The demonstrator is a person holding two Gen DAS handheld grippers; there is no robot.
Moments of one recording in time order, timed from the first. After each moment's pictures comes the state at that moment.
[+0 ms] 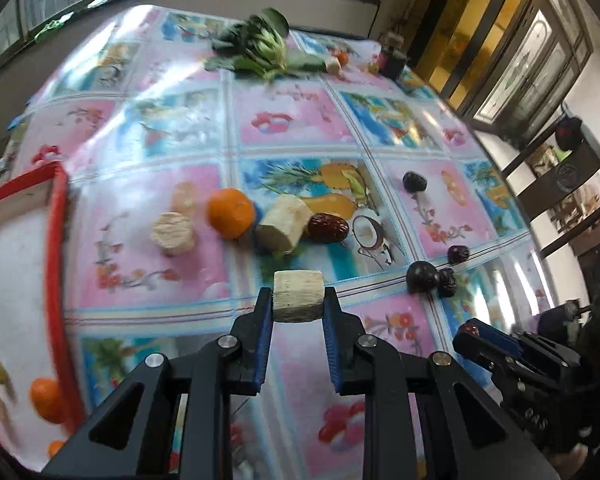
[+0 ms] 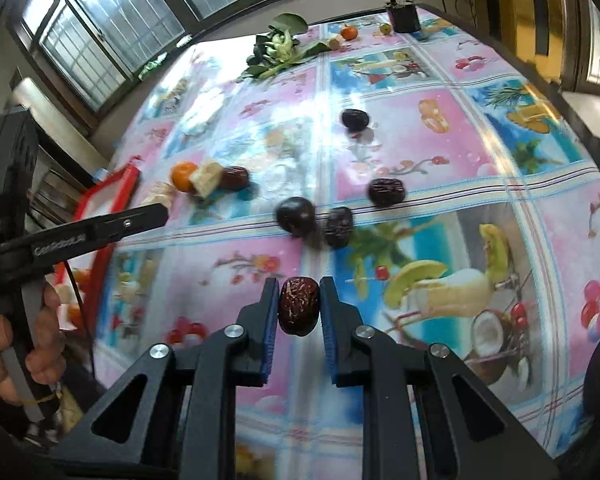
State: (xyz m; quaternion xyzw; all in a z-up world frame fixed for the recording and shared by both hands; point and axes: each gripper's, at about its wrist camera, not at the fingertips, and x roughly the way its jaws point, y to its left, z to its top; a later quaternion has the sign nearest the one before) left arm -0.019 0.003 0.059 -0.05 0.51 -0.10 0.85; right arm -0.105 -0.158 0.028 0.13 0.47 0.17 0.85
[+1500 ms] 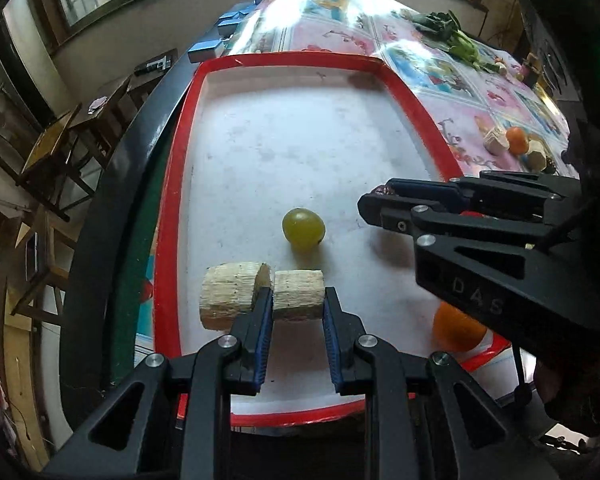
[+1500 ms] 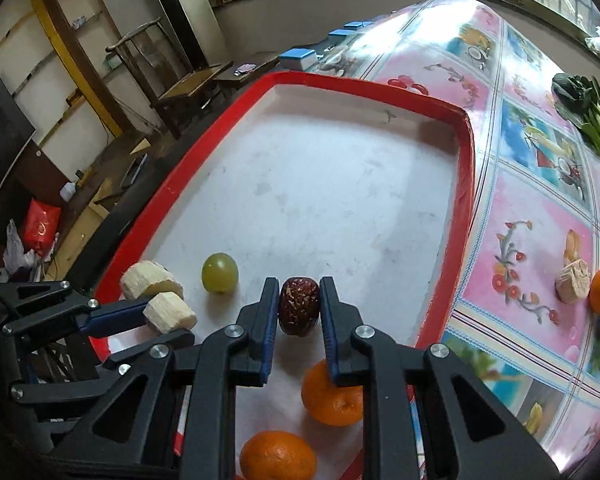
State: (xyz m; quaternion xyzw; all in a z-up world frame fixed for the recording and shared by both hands) left arm -0.124 0.235 0.032 -0.03 0.54 0.06 0.84; right arm -0.082 0.218 0.019 -0.09 0.48 0.36 0.79
